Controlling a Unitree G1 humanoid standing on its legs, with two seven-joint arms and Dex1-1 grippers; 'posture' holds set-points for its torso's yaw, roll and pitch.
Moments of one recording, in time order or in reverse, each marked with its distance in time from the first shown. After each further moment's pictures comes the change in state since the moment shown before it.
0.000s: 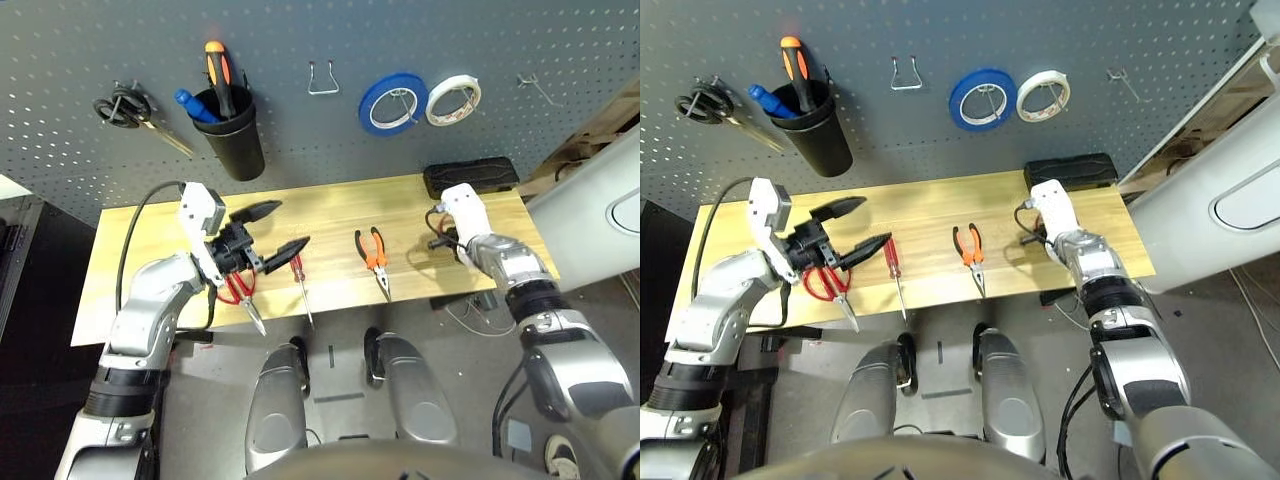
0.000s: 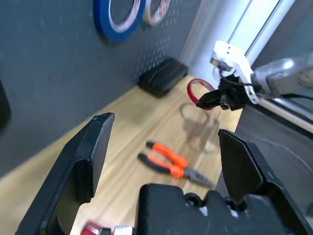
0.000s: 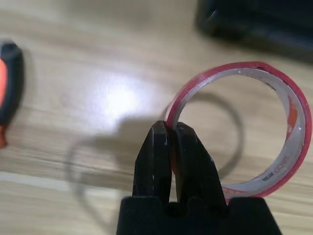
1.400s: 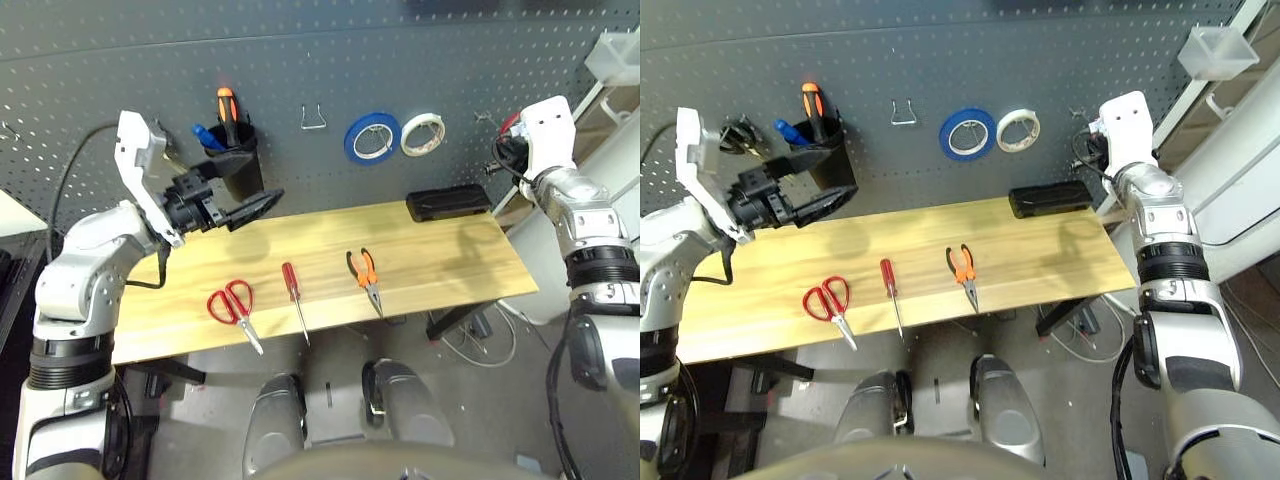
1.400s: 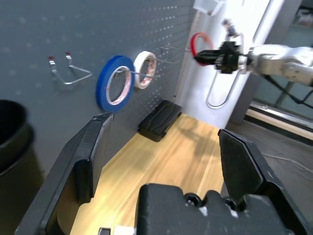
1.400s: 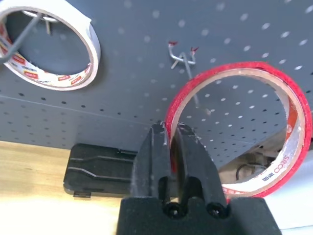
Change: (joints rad) left arm -0.116 0.103 0.114 -0.116 -0.138 0.257 0.013; right arm -0.395 -0.143 -0.112 0.588 -0.007 -0.561 0.002
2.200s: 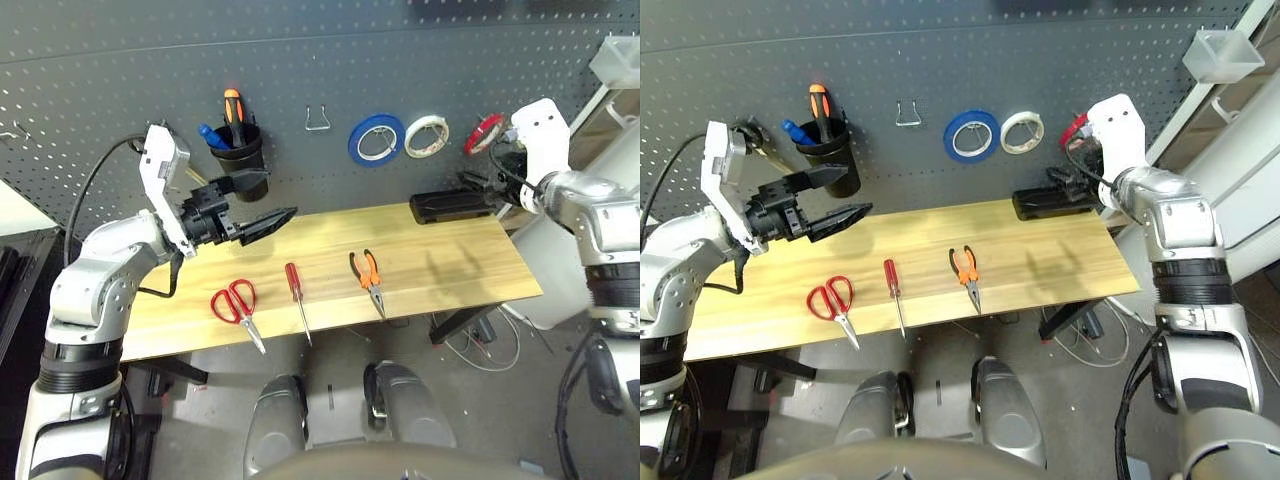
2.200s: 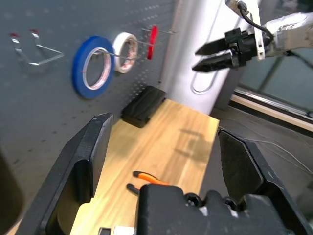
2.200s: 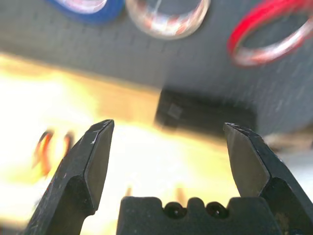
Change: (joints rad) left arm 0.028 0.025 -0.038 0.020 0.003 0.016 -0.072; right arm 0.292 -0.064 0.030 -0.993 0.216 1.069 0.179
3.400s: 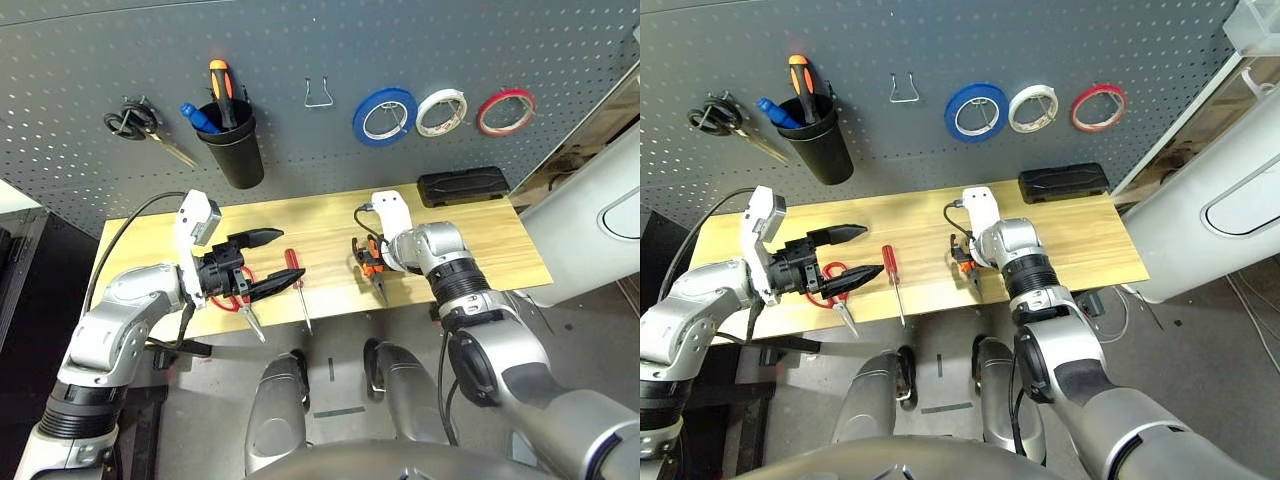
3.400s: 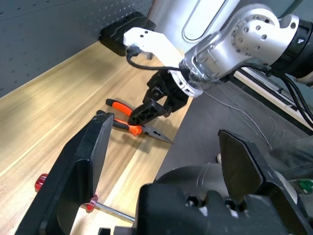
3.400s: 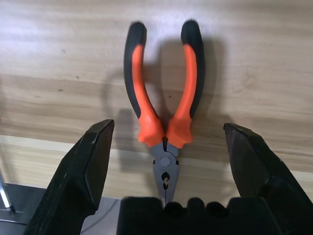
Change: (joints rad) left arm 0.226 -0.002 -0.077 -0.062 0.056 -0.043 -0.021; right arm -0.199 0.617 0.040 0.799 -0.117 -0.143 -0.472
